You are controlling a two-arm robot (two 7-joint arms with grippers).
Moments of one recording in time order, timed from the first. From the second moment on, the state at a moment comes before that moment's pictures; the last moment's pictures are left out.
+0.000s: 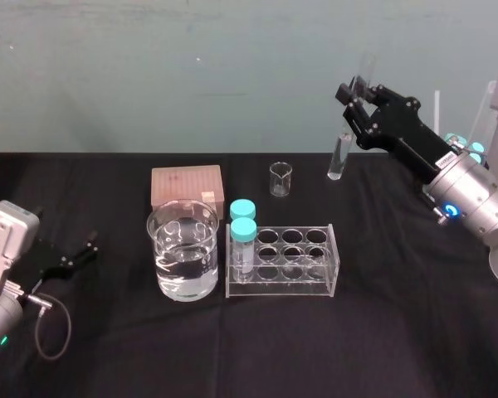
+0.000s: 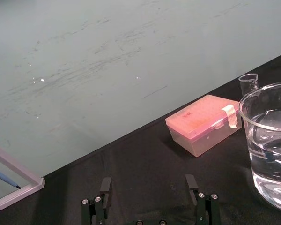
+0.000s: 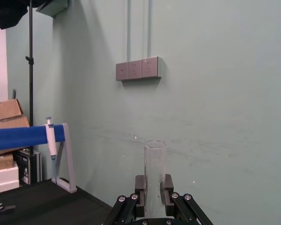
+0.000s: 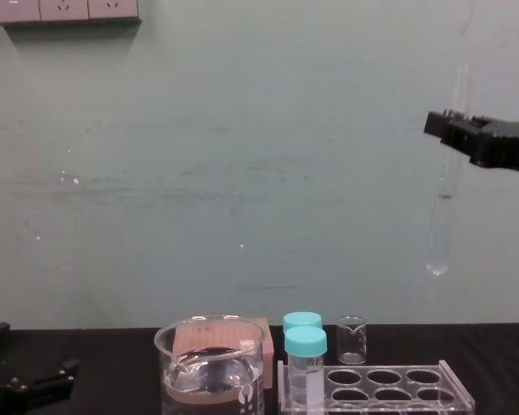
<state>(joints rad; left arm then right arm) -0.20 0.60 0.45 -1.41 -0.25 -0.12 0.03 0.42 0.40 -0.25 -1.37 0.53 -0.18 0.53</state>
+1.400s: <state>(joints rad) -0.20 0.60 0.45 -1.41 -0.25 -0.12 0.03 0.41 0.39 -0.25 -1.39 0.52 -0.15 0.50</state>
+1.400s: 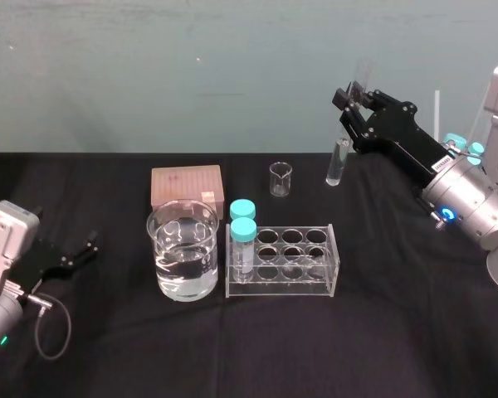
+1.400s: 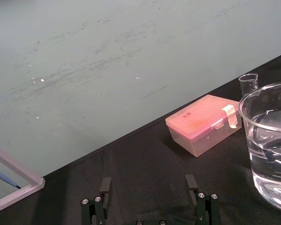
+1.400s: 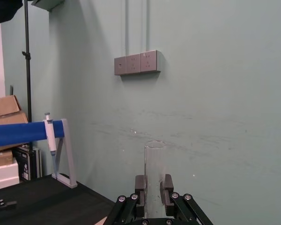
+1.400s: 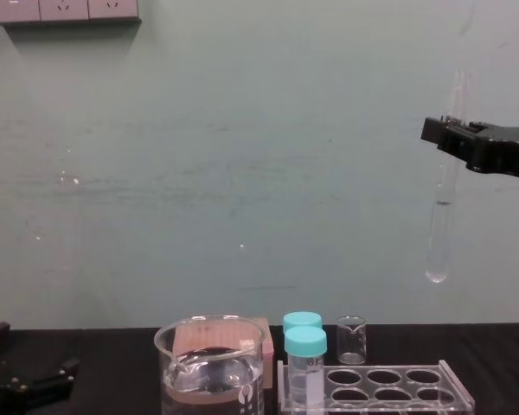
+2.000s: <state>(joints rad) -0.20 0.60 0.45 -1.41 -0.25 -0.12 0.03 0.42 0.39 -0.26 -1.37 0.52 -0.15 0.51</state>
